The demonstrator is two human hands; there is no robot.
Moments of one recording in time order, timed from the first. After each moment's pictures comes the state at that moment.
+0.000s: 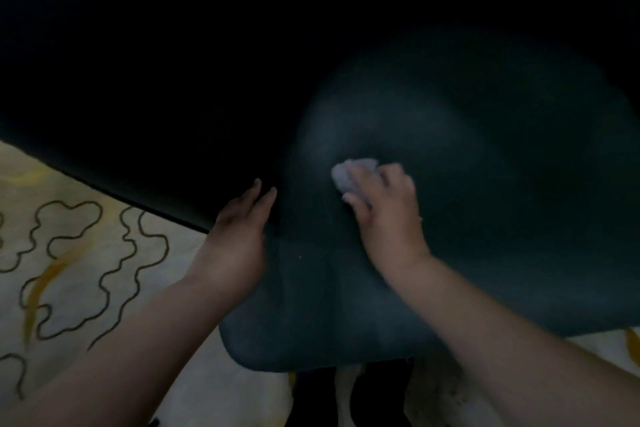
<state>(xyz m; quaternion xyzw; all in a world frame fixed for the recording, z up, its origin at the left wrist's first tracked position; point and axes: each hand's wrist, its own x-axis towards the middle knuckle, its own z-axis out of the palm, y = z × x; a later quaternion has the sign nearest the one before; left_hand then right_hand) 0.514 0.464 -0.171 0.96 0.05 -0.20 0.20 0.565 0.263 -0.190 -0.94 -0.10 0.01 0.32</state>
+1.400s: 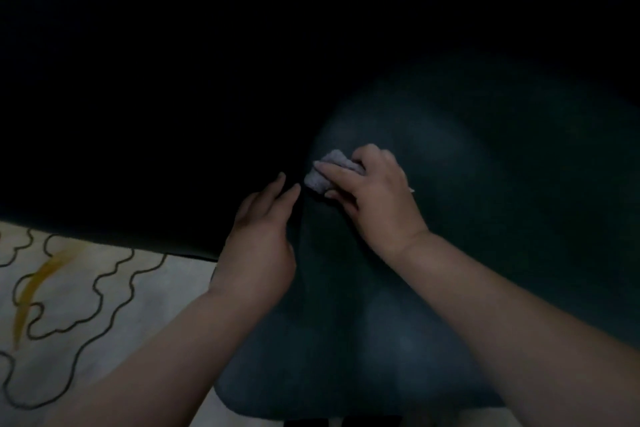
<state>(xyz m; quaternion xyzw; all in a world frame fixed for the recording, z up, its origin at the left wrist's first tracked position) 0.553 0.440 -0.174 0.96 0.08 -0.10 0.23 0.637 0.282 -0.191 -0.92 -0.27 0.02 0.28</state>
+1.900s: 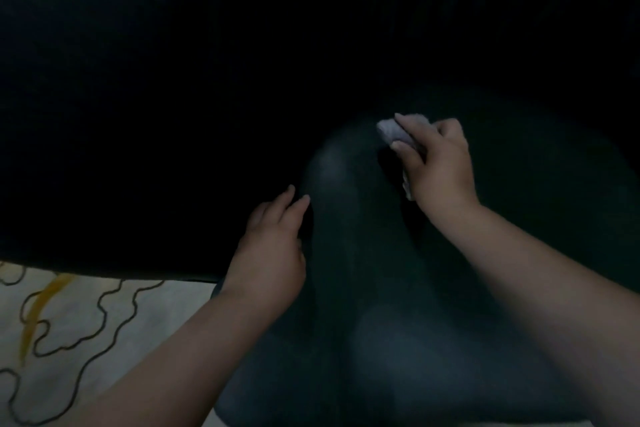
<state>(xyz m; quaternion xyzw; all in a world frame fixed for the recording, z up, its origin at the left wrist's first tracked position) 0.579 0.421 -0.151 0.96 0.06 -0.12 0.22 0.710 0.222 -0.168 -0.92 -0.03 0.02 0.38</state>
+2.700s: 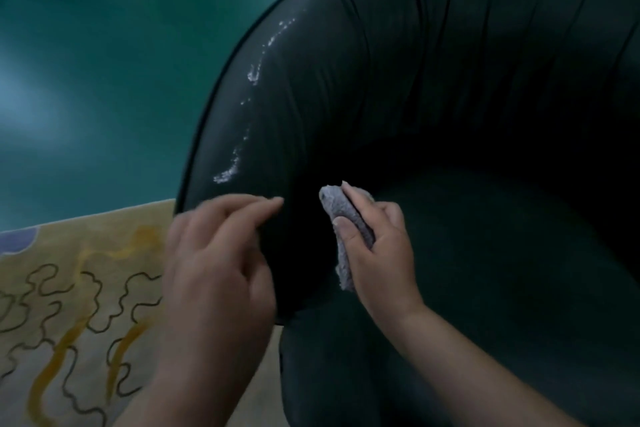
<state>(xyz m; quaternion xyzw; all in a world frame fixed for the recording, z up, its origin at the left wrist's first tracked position) 0.584 0.471 0.117 0.96 0.08 0.16 0.22 0.639 0.332 0.011 -0.77 0.02 0.05 0.64</state>
